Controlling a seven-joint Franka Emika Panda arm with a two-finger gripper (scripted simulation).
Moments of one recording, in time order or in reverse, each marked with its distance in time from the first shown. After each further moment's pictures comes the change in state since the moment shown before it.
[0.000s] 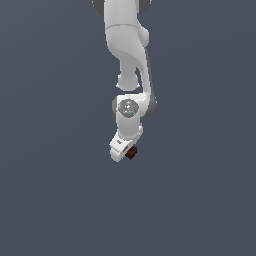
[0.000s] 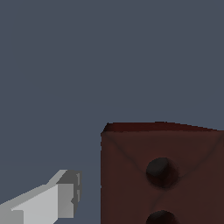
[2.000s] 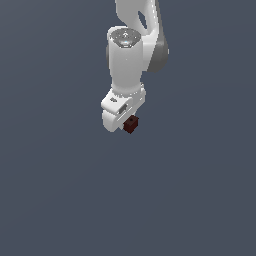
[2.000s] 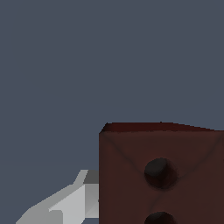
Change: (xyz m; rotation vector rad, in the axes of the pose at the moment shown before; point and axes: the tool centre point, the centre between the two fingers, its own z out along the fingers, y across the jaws) arm -0.016 -0.011 -0.194 -0.001 0.000 -0.002
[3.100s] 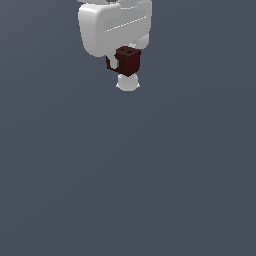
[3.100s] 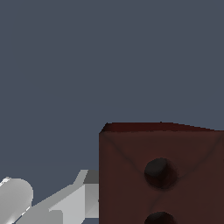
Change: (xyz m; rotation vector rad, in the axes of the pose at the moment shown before) arm -0.016 -0.008 -0.228 0.000 0.002 0.000
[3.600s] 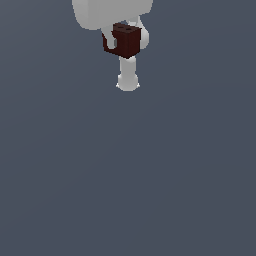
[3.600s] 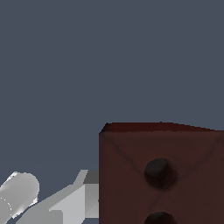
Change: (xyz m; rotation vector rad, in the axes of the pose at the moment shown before) arm -0.002 0.001 -0.045 0.000 -0.001 0.001
